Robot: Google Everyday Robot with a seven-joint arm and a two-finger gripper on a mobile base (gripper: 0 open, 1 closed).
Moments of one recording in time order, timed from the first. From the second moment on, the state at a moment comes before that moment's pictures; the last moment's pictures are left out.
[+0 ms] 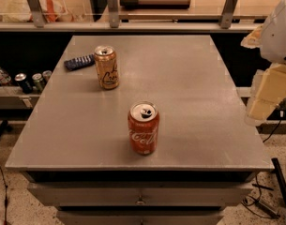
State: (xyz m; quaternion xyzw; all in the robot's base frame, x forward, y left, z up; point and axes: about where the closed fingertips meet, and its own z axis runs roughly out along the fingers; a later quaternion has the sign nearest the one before) arm 0.438 -0.216 0.977 -0.60 0.78 -0.04 0.16
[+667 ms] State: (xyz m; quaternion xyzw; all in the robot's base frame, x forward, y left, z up) arm 0.447 -0.214 0.979 -0.60 0.78 -0.03 0.17
